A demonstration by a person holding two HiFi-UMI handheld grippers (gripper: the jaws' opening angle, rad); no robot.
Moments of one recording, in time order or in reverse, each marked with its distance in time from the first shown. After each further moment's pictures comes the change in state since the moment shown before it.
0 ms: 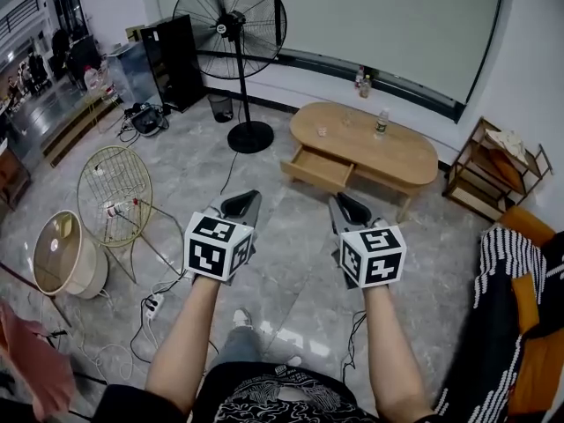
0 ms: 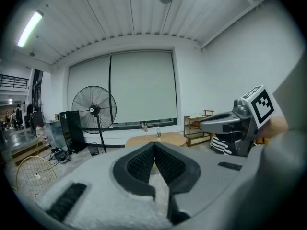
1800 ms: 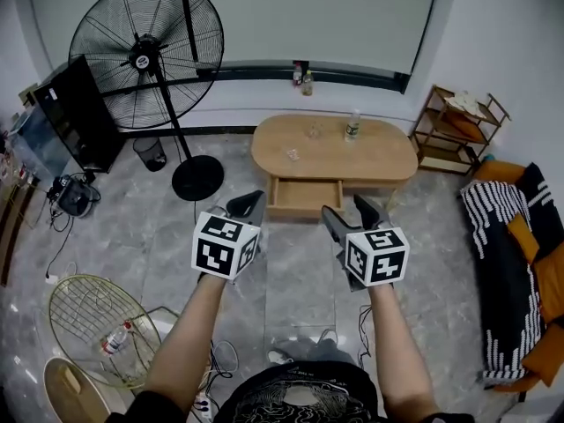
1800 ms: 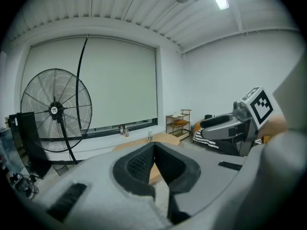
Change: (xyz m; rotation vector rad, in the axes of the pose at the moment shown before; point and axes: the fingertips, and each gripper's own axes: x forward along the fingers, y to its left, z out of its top) left arm 0.264 0.283 0.043 0.112 -0.005 -0.463; right arm 0.319 -0.037 0.038 0.143 0.095 -0.455
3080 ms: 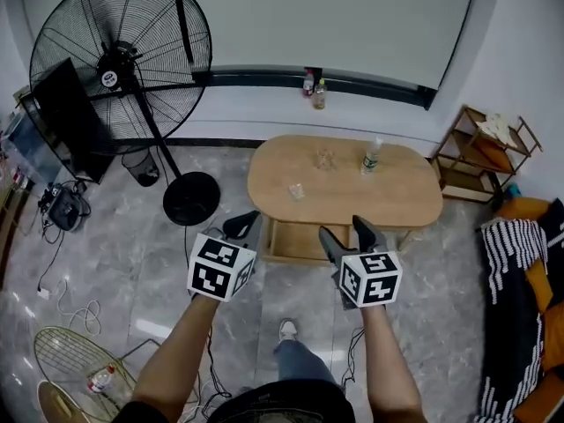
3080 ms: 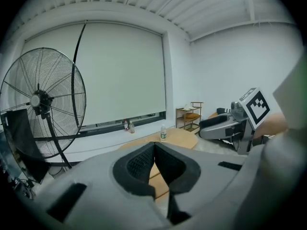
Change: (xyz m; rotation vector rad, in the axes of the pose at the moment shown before) left arm 0.237 0.132 -0.018 0.003 0.072 0.036; right arm 0.253 -0.136 -0.021 0.048 0.046 0.031
